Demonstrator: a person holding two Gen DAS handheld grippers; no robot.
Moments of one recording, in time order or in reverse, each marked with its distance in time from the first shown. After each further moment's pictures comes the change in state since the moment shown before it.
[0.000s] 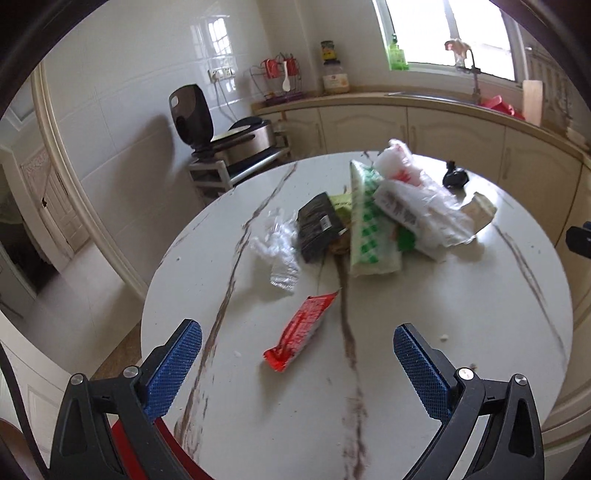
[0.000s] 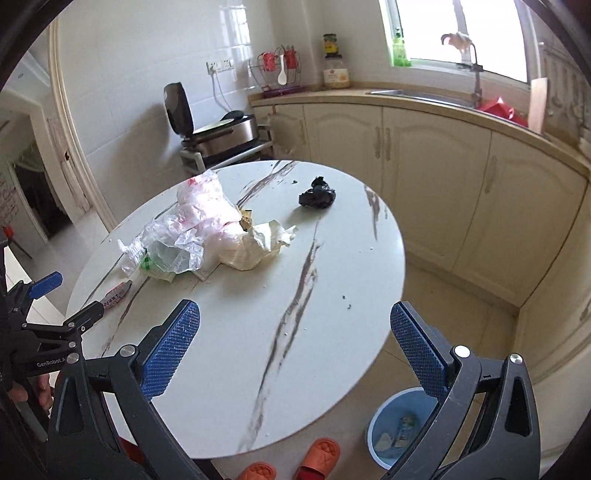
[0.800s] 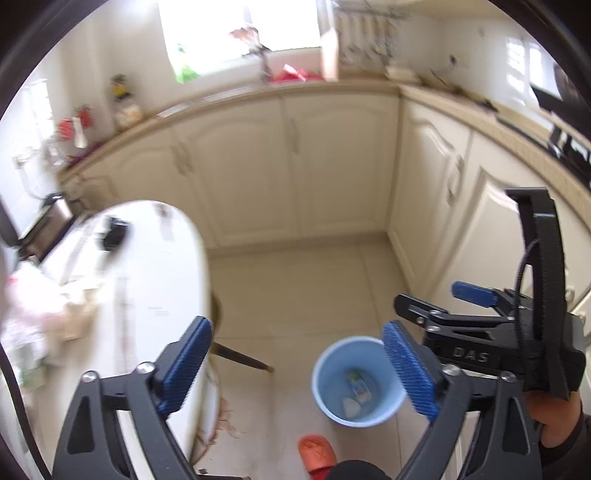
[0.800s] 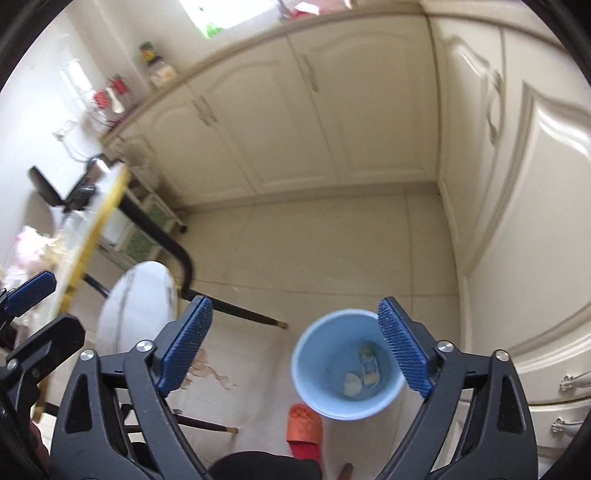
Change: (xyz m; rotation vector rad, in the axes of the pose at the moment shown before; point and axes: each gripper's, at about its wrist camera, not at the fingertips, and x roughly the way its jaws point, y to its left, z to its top) left arm -0.030 -0.246 0.036 0.363 -0.060 -0.481; right arm -0.054 -0.243 -0.127 0.470 -0.015 -0.208
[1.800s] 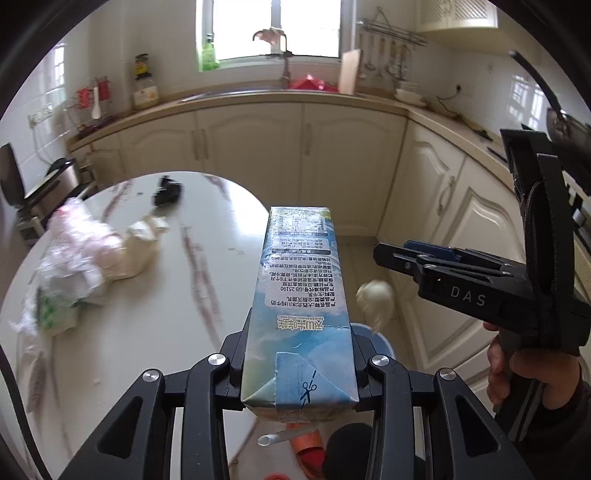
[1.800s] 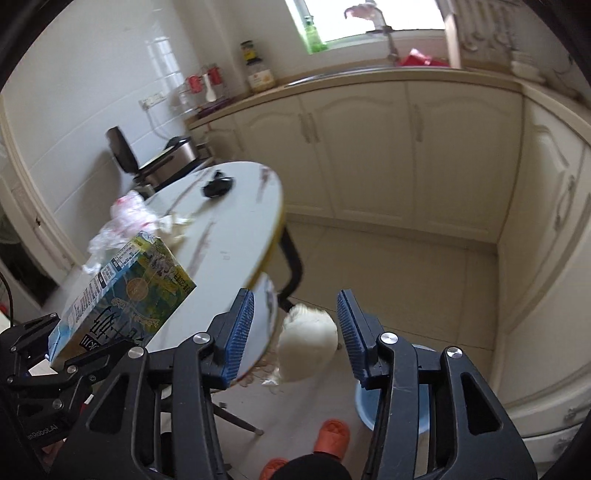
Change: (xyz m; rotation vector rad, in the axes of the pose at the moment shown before) left arm -0.107 0.075 -0.042 -0.069 0.042 -0.145; right arm -0.032 0.113 -0.007 -0.142 -0.010 0.093
